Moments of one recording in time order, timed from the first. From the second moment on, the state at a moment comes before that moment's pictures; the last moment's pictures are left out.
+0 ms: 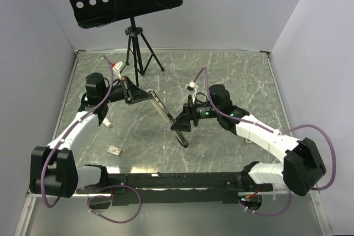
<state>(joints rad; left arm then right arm) -0.13 1.24 0.76 0.32 1.06 -0.98 0.62 1.23 0.78 0.06 -0.84 0.38</state>
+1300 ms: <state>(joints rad) -0.16 1.20 0.81 0.31 1.05 -0.94 0.52 1.37 0.69 0.51 -1.01 0.67</state>
